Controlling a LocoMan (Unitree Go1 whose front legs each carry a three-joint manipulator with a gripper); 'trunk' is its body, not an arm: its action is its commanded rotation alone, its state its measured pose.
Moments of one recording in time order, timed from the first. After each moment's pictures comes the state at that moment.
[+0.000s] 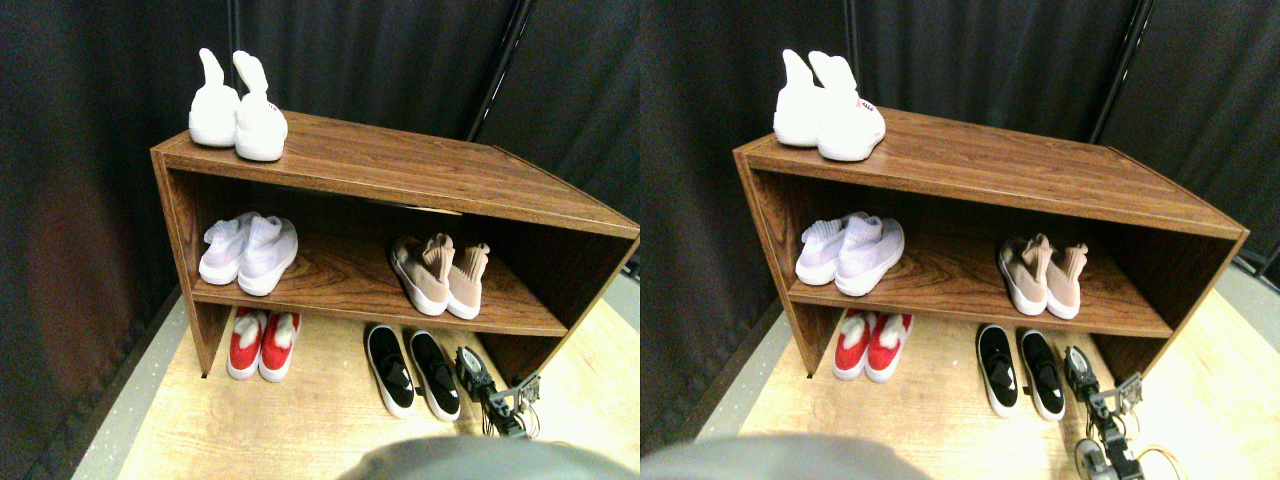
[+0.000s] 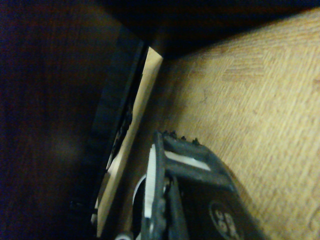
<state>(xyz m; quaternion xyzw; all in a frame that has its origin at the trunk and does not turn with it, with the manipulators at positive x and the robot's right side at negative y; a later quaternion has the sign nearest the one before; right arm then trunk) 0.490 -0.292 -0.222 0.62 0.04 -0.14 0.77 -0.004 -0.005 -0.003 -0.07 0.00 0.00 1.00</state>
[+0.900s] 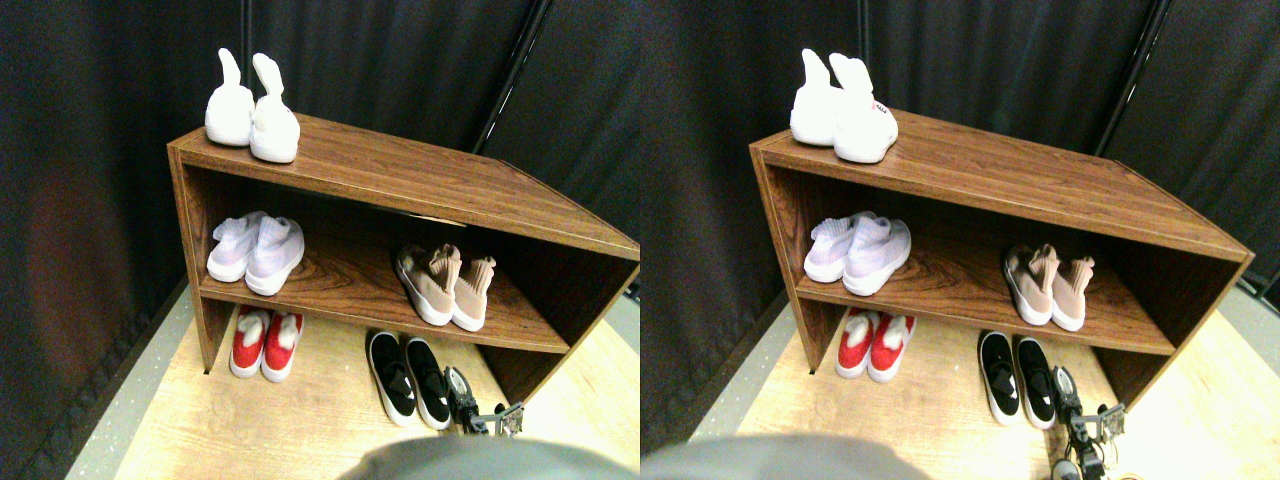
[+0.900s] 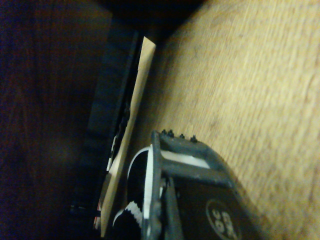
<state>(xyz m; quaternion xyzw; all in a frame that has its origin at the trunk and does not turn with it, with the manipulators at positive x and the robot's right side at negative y) 0.479 -0.259 -0.241 0.63 0.05 -0.16 0.76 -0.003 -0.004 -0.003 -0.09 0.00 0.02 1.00</state>
